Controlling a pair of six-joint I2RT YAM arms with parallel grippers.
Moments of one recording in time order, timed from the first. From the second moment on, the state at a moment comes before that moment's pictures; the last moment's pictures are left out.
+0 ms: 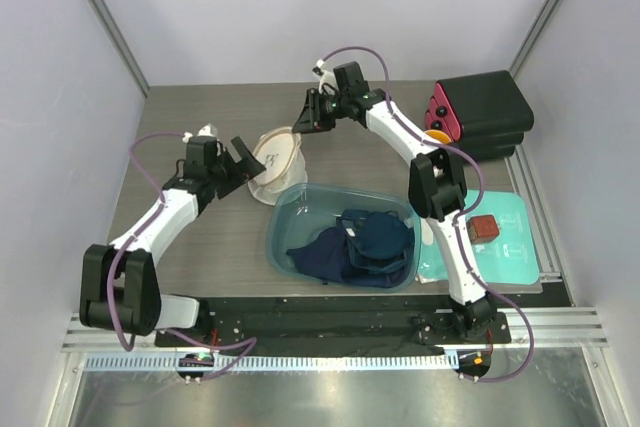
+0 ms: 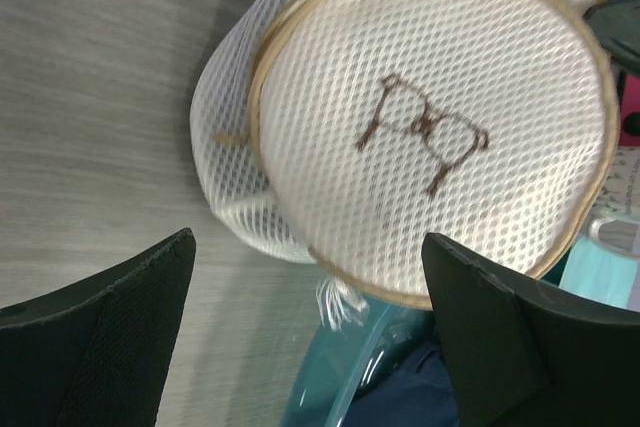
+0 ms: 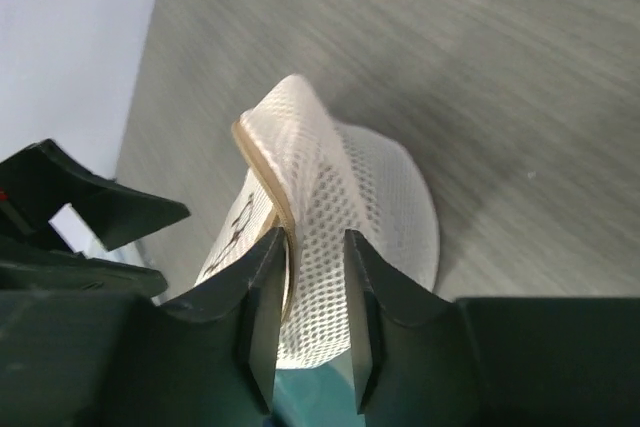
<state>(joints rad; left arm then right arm) -0.16 1.33 0.82 -0.19 0.14 -0.68 0.47 2.41 2.20 -0.46 -0.70 0.44</state>
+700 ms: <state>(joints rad) -0.08 1.74 1.09 -0.05 0.32 -0.57 0.47 1.98 1.84 -0.58 -0.36 0.42</state>
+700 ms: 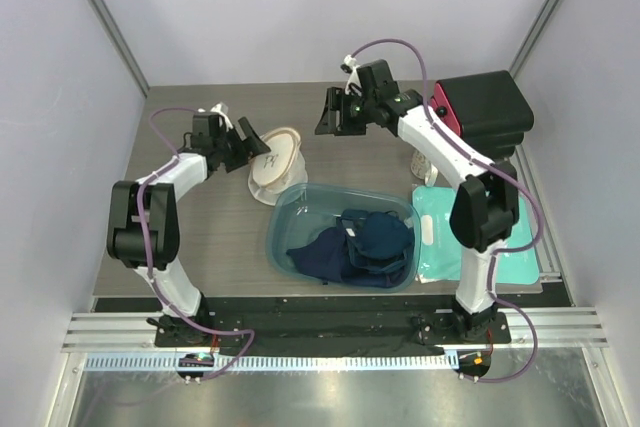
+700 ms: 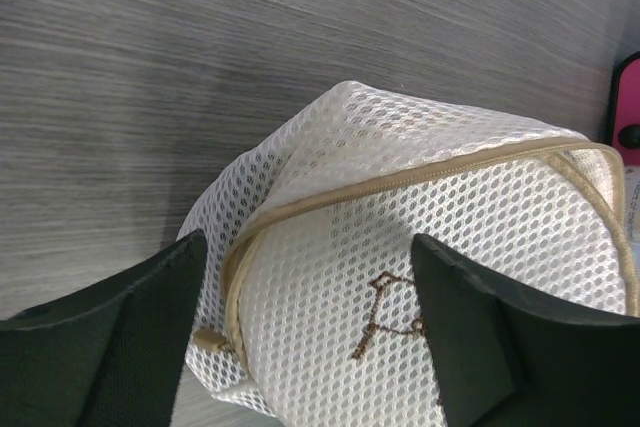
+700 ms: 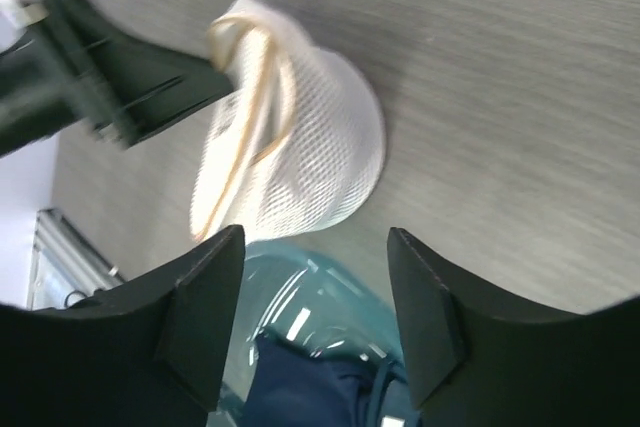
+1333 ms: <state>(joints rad) -0.08 1.68 0.93 0.05 0.31 -0.69 0.68 1.96 1.53 -0.25 -0.35 0.47</state>
